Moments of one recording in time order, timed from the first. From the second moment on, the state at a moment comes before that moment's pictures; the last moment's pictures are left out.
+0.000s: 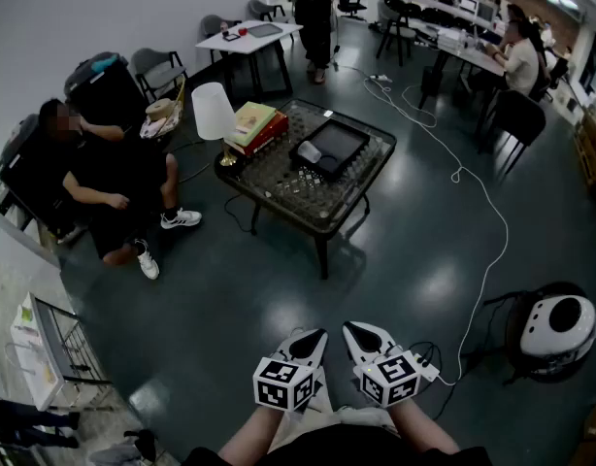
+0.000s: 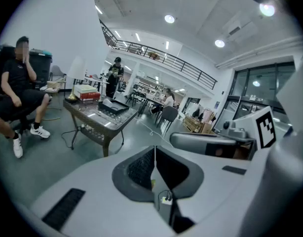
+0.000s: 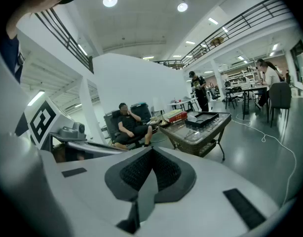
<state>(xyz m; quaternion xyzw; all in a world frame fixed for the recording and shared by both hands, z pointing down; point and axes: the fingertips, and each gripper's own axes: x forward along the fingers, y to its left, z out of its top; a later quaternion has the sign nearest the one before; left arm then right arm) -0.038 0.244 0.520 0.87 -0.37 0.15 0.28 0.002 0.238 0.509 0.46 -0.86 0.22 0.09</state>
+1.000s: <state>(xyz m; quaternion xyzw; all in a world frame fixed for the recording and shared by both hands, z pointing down) -0.024 0.441 0.509 0.83 -0.45 0.14 0.30 0.026 0.440 0.483 0.39 -0.89 0.21 0.07</state>
